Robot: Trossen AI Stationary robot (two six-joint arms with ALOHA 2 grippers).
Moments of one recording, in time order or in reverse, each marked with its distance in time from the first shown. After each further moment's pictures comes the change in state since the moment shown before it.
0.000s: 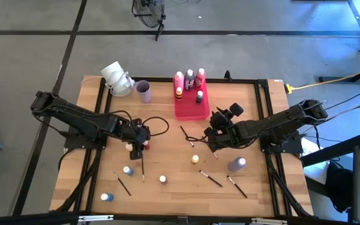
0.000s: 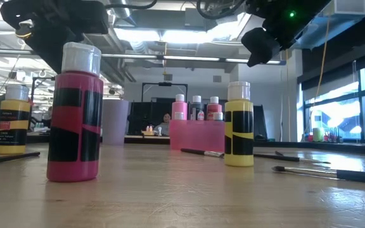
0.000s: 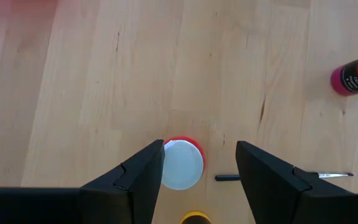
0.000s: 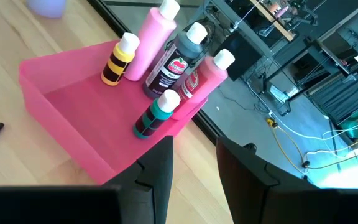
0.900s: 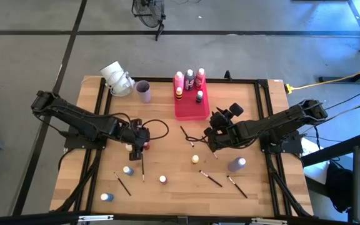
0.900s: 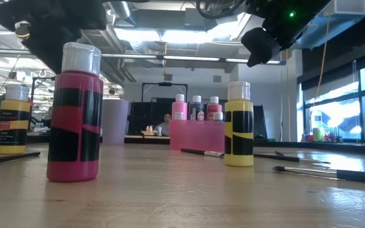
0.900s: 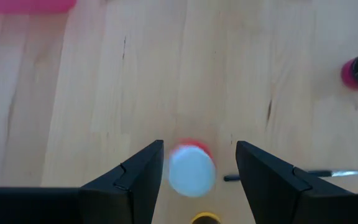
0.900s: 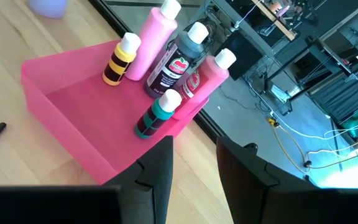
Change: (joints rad) left arm -0.041 0.003 0.017 -0.012 -0.077 0.026; right arm 0.000 0.000 0.000 0.004 -0.005 0.000
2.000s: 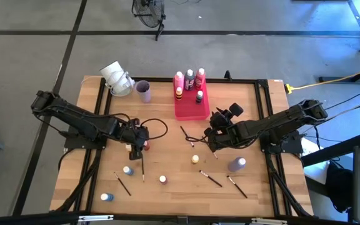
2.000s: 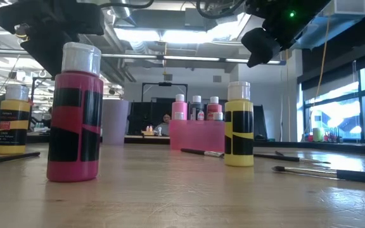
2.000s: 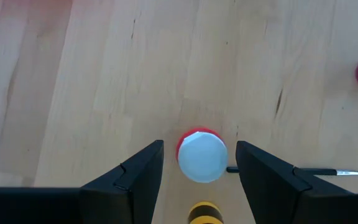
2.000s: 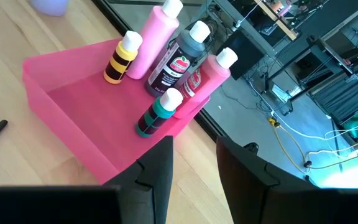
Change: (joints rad) left arm 0.004 -0.002 -0.013 -0.033 -0.005 -0.080; right arm 0.000 0.000 0.000 -0.001 -0.006 -0.006
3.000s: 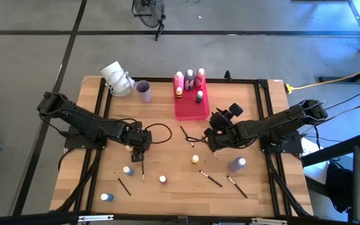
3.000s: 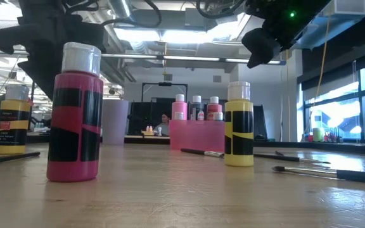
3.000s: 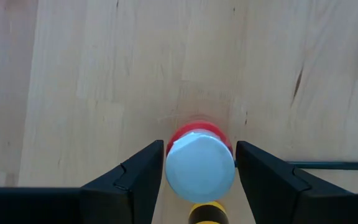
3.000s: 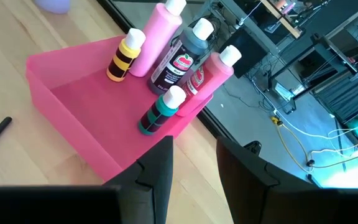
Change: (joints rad) left arm 0.000 0.126 -0.001 0.016 0.018 0.008; right arm 0.000 0.000 0.000 0.000 -0.015 -0.001
